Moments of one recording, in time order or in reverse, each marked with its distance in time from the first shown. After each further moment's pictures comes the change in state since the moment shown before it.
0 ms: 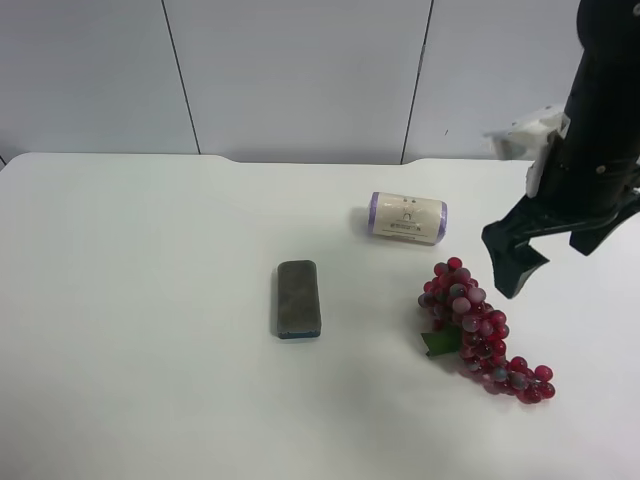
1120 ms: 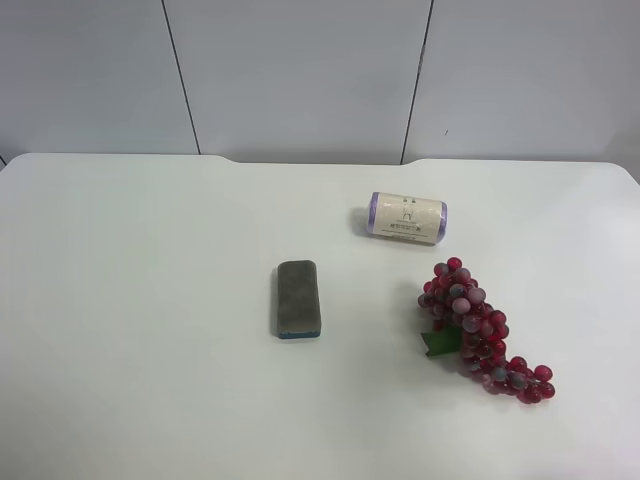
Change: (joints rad) left arm 0.000 0.000 0.000 0.000 0.000 0.000; right arm 0.000 -0.925 0.319 0.019 0.011 0.008
